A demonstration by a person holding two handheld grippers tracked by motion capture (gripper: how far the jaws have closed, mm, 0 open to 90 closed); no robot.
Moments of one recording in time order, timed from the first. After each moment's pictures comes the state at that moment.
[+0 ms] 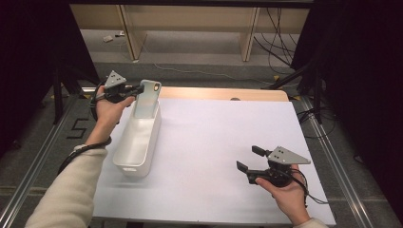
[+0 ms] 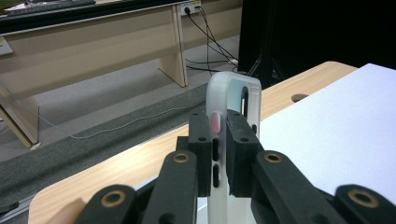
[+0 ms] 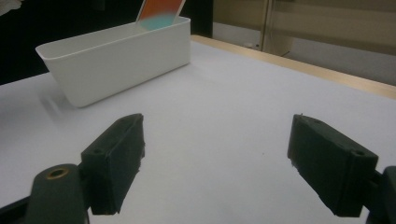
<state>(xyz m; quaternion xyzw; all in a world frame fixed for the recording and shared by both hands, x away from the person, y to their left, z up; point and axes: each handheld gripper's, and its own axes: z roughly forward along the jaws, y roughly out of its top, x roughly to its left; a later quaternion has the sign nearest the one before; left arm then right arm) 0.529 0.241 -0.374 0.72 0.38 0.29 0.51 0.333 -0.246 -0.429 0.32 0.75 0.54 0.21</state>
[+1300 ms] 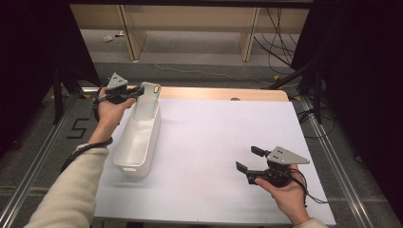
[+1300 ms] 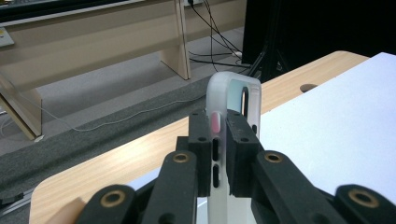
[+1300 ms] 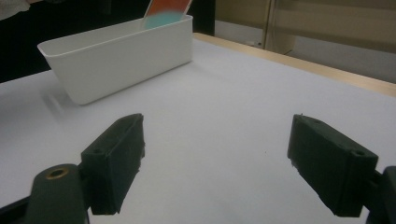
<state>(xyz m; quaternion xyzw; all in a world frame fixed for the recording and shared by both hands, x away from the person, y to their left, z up) 0.537 0.242 -0.388 0.72 0.39 0.29 0.49 0.333 -0.244 -0.430 0.32 0.75 0.54 0.19</state>
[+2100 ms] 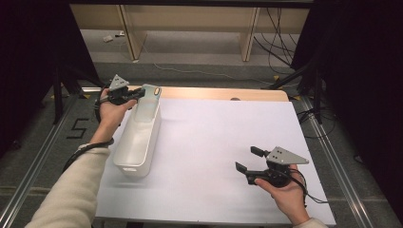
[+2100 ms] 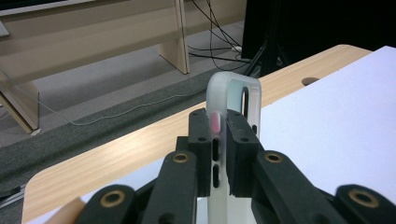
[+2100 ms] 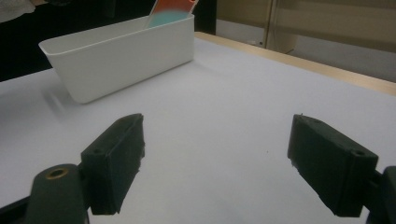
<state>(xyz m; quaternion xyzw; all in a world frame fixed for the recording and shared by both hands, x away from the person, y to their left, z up) 0.541 0.242 -0.396 0.73 0.39 0.28 0.49 0.332 -0.244 -0.430 0.33 0.76 0.54 0.19</state>
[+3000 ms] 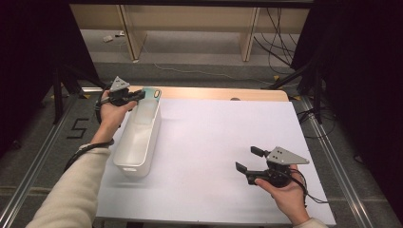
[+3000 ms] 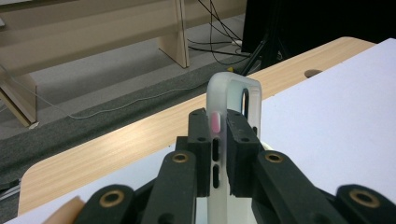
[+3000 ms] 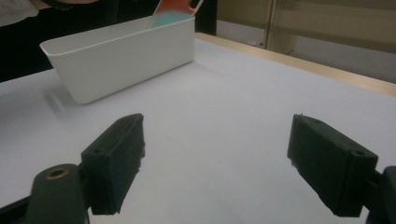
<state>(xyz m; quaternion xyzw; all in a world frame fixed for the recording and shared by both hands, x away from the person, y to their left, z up) 0.543 0.244 -0.404 0.73 0.40 0.28 0.48 0.330 -0.244 -0.428 0.33 0.76 0.53 0.18</state>
